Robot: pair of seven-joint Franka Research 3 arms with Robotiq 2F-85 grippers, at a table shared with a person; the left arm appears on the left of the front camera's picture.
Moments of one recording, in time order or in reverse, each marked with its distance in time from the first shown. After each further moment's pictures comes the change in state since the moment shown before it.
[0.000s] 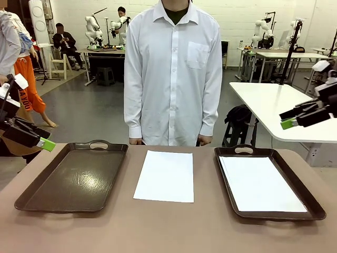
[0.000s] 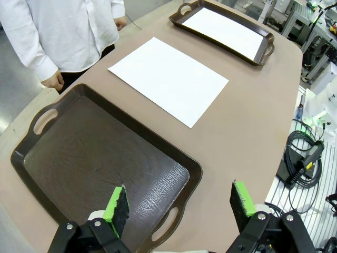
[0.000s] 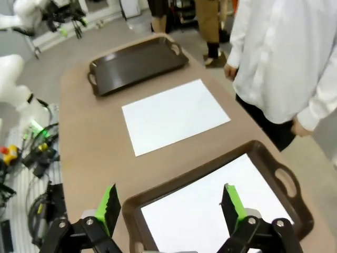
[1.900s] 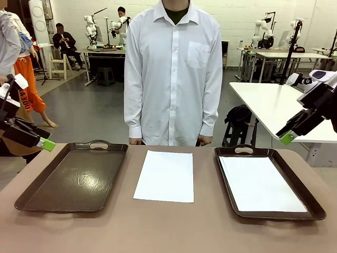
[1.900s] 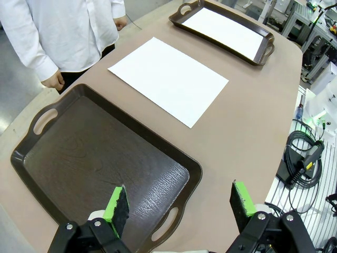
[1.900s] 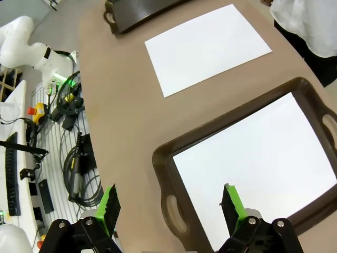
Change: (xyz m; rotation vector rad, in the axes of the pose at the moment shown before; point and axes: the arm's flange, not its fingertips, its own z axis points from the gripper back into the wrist) left arm 0.000 0.000 0.000 0.000 0.000 0.000; right arm 0.014 -0.018 -0.041 0.175 0.380 -0.154
